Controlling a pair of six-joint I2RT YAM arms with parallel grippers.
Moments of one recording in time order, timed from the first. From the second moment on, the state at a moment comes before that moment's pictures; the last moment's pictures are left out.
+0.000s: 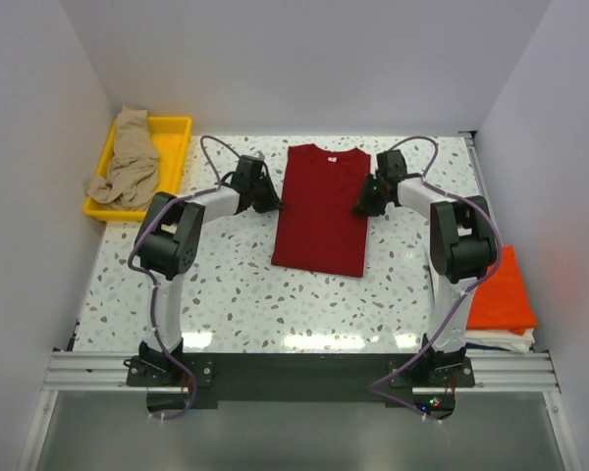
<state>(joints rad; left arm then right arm) -0.37 2.13 1.39 -0.06 0.17 -0.70 0.19 2.03 1.38 -0.35 -0.17 0.56</state>
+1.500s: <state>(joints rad) -0.51 1.59 0.67 0.09 0.14 -0.75 0.36 1.38 0.64 -0.26 -0.19 0.67</state>
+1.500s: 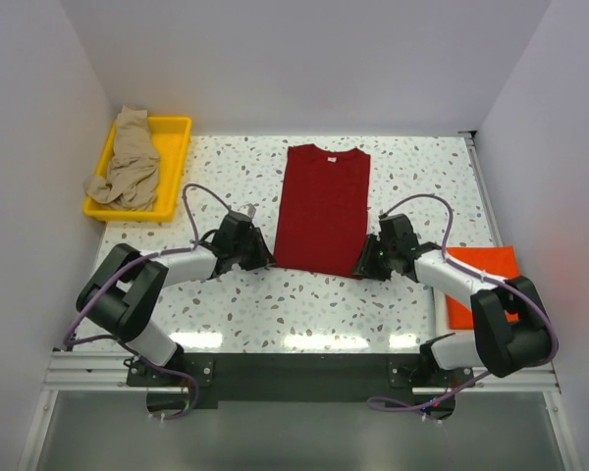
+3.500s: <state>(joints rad) -0.58 1.28 0.36 0.20 0.21 -0.88 0.34 1.04 0.42 -0.22 -0.24 0.79</state>
